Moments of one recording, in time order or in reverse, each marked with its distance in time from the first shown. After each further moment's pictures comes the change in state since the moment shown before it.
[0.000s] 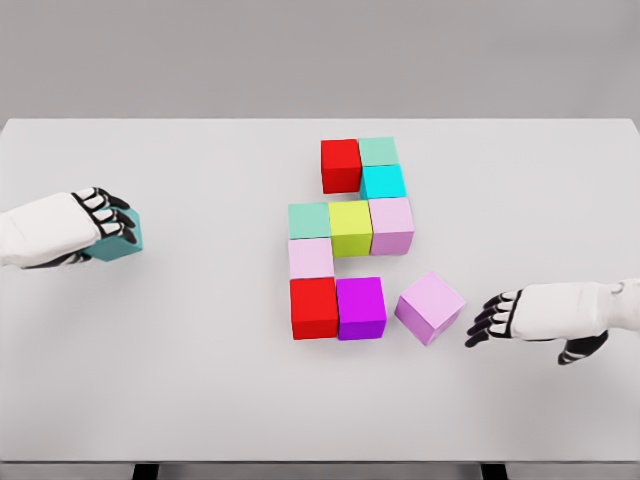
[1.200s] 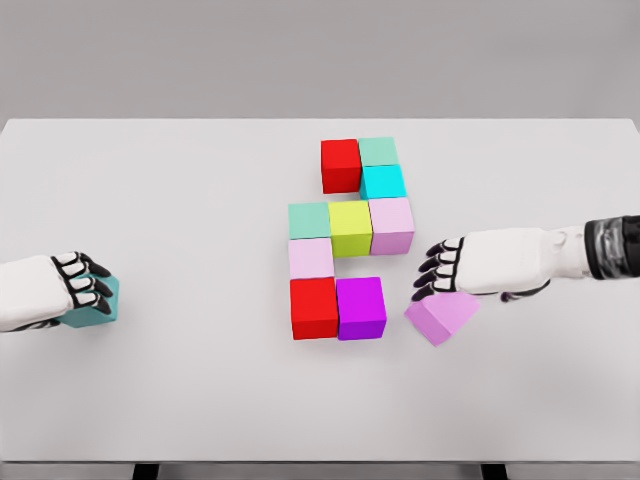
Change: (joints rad) left arm 0.252 0.268 0.015 -0.176 0.027 0.000 0.110; right arm 0.037 0.158 -0.258 -0.037 0.124 0.000 0.055
